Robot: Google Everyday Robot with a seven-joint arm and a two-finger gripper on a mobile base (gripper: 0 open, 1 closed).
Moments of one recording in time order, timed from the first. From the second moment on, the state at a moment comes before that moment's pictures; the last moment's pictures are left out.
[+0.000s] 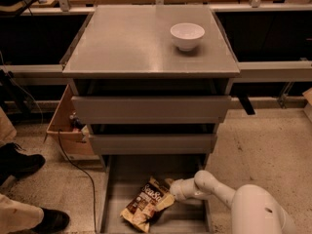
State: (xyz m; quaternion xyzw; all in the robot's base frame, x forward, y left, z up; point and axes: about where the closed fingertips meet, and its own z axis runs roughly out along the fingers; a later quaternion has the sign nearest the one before) arm 0.583 -0.033 0.176 -0.43 0.77 0.37 0.27
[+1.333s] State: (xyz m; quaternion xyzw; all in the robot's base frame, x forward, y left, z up) arm 0.589 -0.013 0.152 -0.46 0.76 0.38 0.28
